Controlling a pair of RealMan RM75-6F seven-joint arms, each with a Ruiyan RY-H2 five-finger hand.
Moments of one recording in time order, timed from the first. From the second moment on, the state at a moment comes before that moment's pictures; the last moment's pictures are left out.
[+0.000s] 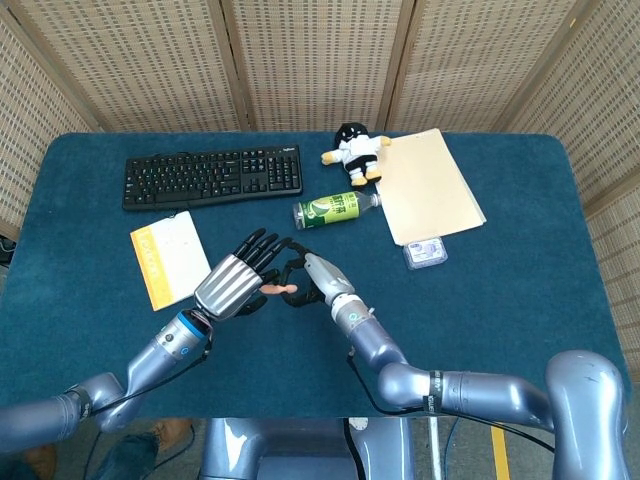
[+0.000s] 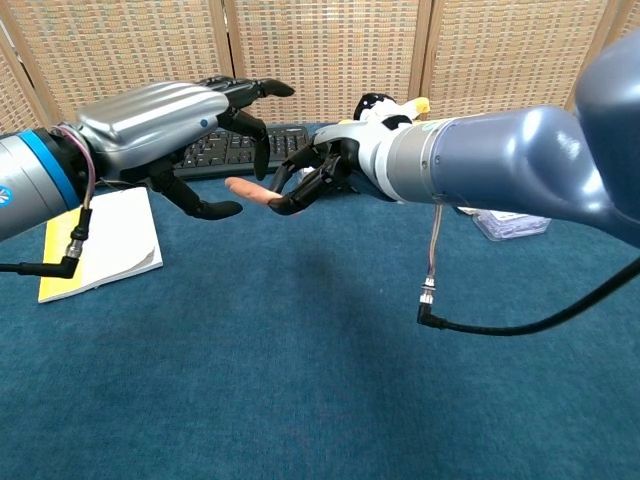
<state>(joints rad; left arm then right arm) -0.73 -1.55 -0.15 -1.44 1.60 1.10 0.23 1.07 -1.67 0.43 -1.58 -0.39 0.80 -0.10</state>
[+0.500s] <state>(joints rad) -0.76 -1.61 -0.16 -1.40 1.57 1.09 0.28 1.06 -1.64 0.42 -1.59 -0.40 0.79 -0.08</state>
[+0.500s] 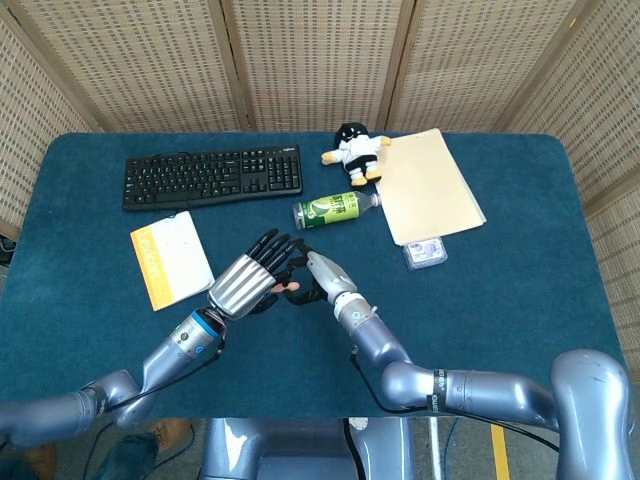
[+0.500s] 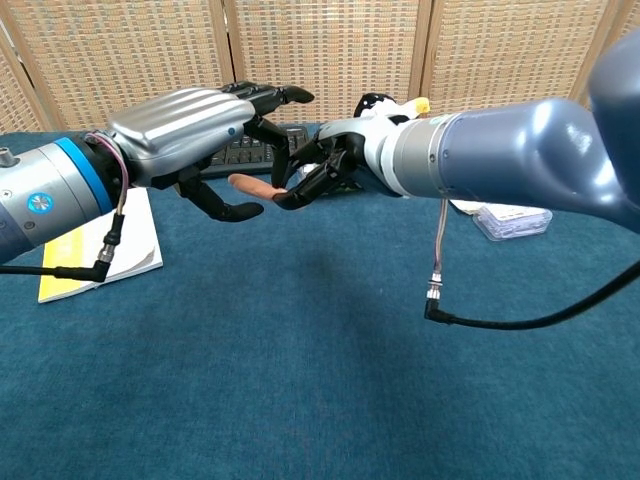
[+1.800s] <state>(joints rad) -0.79 -1.64 -0.16 -1.36 1.53 1.12 0.28 1.06 -1.62 0.39 -1.59 -0.41 0.78 -0.04</state>
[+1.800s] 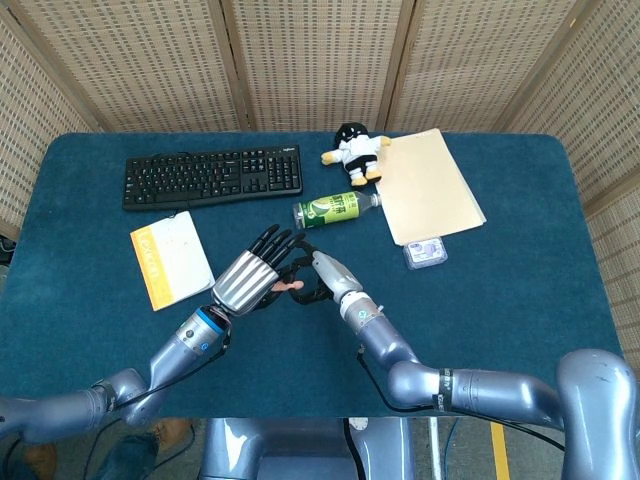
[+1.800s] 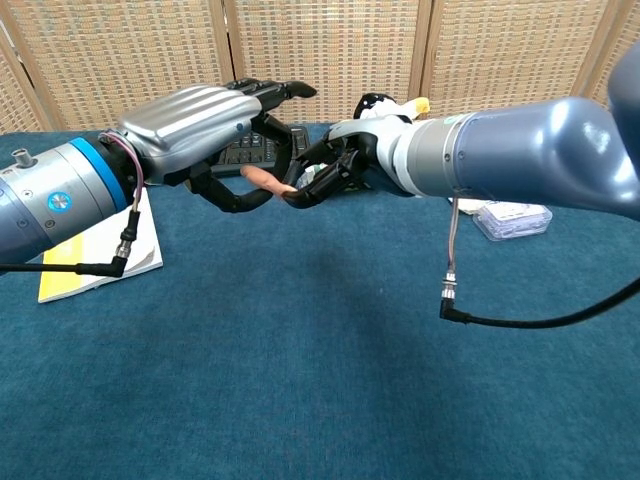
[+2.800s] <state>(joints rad) -0.77 -1.55 -0.20 -1.42 1.49 1.18 0.27 1.00 -1.58 0.35 -1.56 -0.43 0.78 -0.01</state>
